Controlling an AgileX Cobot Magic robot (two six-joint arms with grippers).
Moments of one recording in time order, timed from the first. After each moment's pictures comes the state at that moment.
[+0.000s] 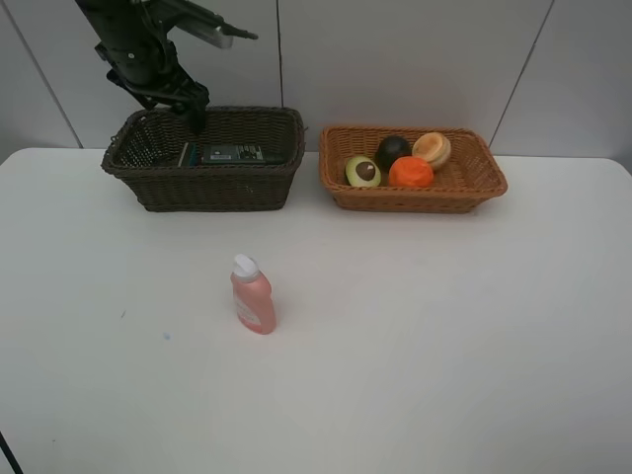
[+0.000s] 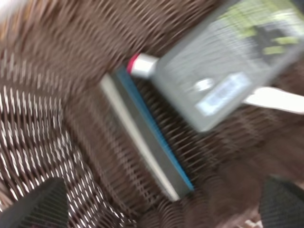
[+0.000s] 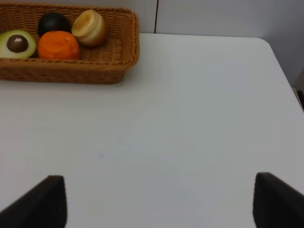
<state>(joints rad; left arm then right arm) -0.27 2.07 -1.81 0.06 0.86 0.40 -0.19 0.00 -0.52 0.07 1.07 -0.18</state>
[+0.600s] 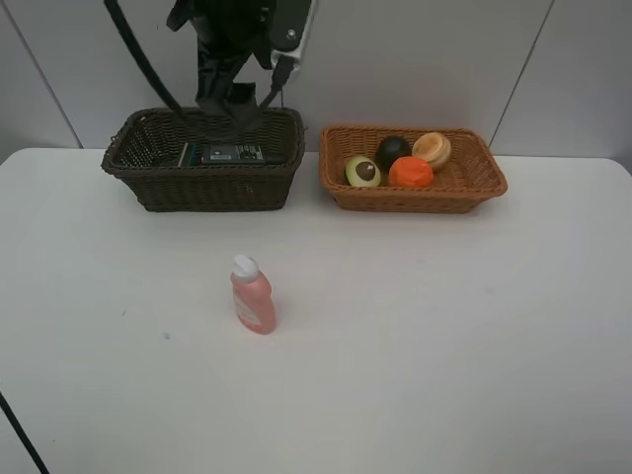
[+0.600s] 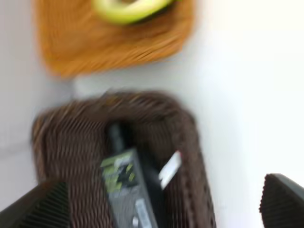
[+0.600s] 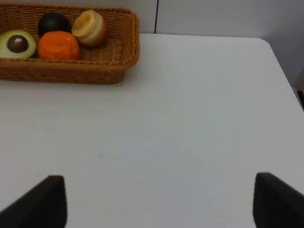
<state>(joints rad) -0.56 1.94 -1.81 -0.01 1.00 1.33 -0.19 0.00 -0.52 0.07 1.07 -0.18</state>
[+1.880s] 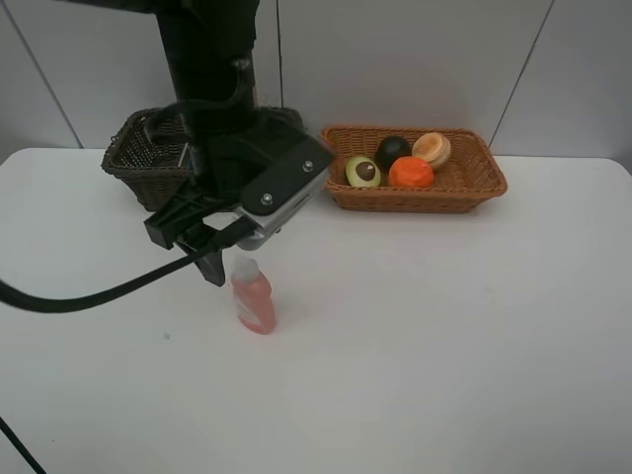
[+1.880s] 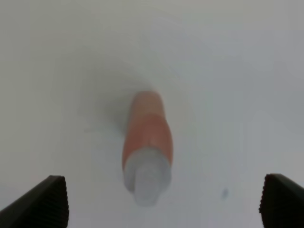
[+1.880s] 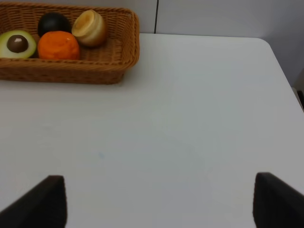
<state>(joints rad) -0.72 1.87 -1.45 -0.07 1.20 1.43 -0.19 0.00 -0.52 0.07 1.07 -0.18</state>
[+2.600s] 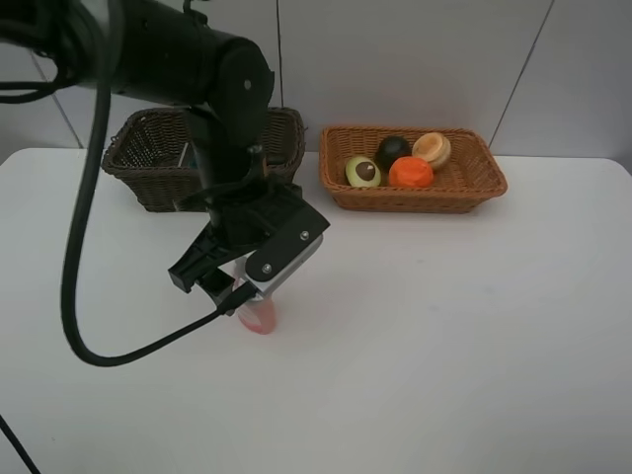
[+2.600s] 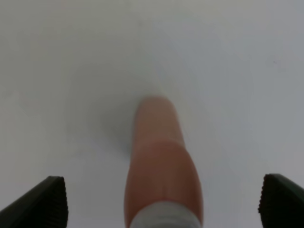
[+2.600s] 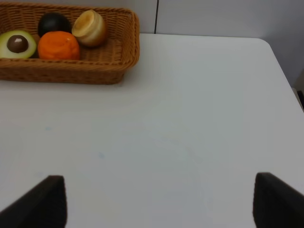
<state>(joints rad) -0.72 1.97 -1.33 -0.04 0.94 1.50 -0.19 0.00 -0.52 0.07 1.07 -0.18</state>
